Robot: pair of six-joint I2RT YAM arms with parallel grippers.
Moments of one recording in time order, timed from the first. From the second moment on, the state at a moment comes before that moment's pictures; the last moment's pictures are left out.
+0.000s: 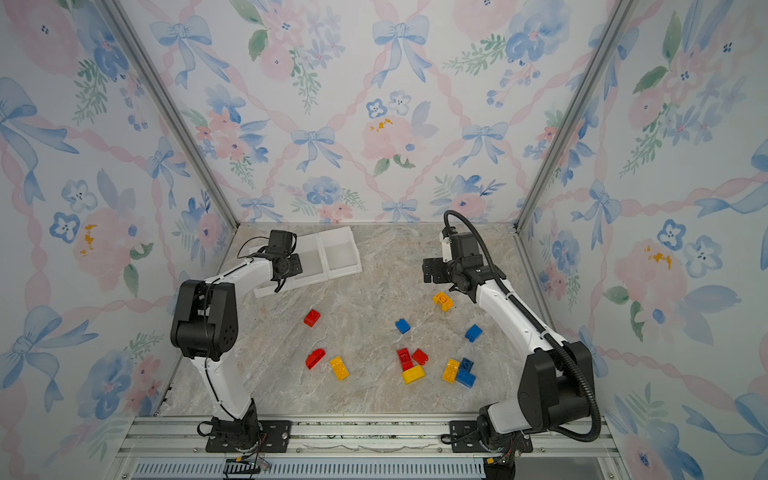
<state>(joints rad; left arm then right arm) -0.14 1.93 1.33 -0.35 -0.25 -0.36 0.27 1.46 1.16 -0.46 -0.03 0.13</state>
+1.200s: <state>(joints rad) -0.60 1.93 1.33 -0.38 -0.26 -0.60 0.14 1.35 1.06 -0.52 -0.05 0.15</state>
